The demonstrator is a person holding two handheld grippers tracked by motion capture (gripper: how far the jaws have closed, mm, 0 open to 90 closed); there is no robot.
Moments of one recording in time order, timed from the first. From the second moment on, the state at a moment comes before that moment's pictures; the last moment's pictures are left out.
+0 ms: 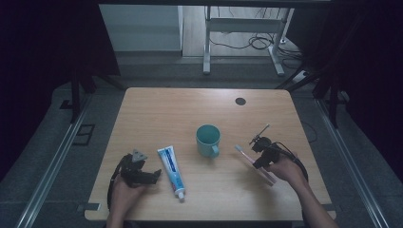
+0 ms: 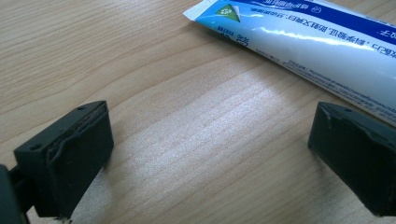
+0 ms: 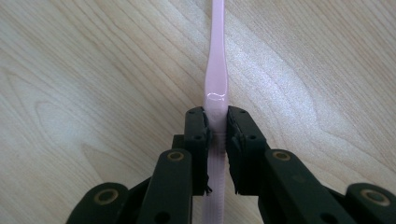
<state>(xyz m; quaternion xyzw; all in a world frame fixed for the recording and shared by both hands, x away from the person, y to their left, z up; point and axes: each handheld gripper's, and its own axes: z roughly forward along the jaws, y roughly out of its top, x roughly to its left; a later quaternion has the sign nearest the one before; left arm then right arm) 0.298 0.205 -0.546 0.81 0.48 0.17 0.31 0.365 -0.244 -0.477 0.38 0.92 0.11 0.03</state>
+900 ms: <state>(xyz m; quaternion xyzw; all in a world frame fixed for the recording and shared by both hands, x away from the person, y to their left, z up) 0.298 0.205 -0.546 0.81 0.48 0.17 0.31 0.352 -0.252 -0.446 0.37 0.91 0.20 0.07</state>
